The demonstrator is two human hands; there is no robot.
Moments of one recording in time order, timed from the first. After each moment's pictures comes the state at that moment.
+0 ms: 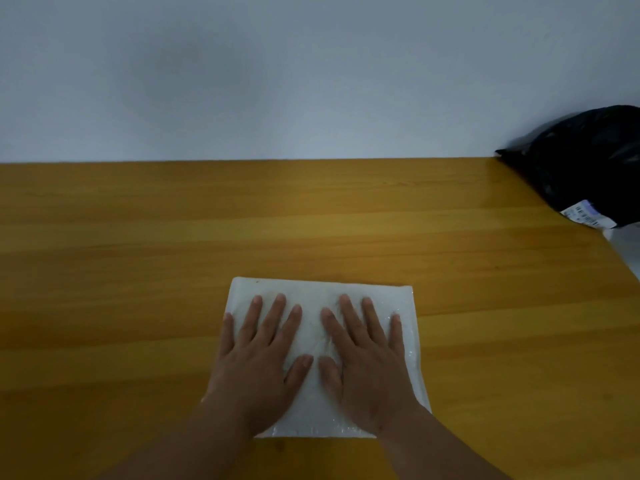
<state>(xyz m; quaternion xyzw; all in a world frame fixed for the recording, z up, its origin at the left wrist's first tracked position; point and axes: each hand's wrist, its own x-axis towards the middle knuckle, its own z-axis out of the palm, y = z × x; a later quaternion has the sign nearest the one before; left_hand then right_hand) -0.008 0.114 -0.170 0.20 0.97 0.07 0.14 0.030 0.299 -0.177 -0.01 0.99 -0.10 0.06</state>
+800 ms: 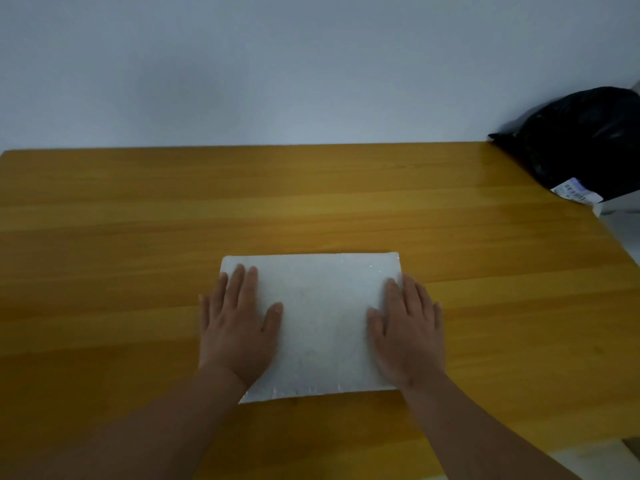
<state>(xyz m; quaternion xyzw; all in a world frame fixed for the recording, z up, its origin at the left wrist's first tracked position) -0.002 0.085 -0.171 0.05 0.98 0.19 0.09 0.053 0.320 -0.171 0.18 0.97 -0.12 0.08</state>
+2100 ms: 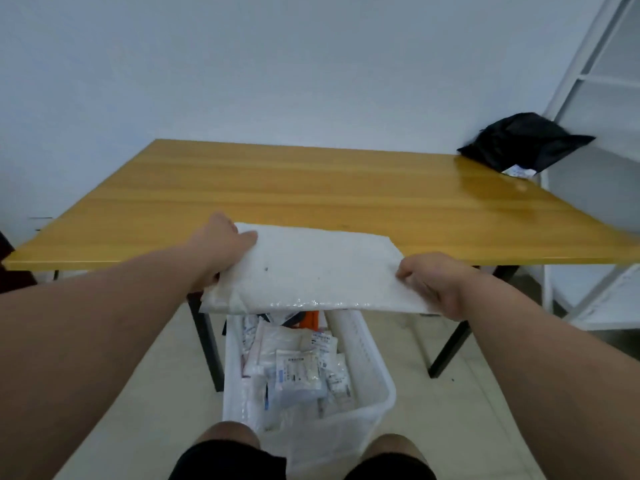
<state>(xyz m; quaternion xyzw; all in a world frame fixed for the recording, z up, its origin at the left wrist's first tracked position) 0.221 -0.078 -0.139 -0.06 0.90 0.43 0.05 0.290 0.222 -0.149 0.28 0.81 -0.51 0.10</state>
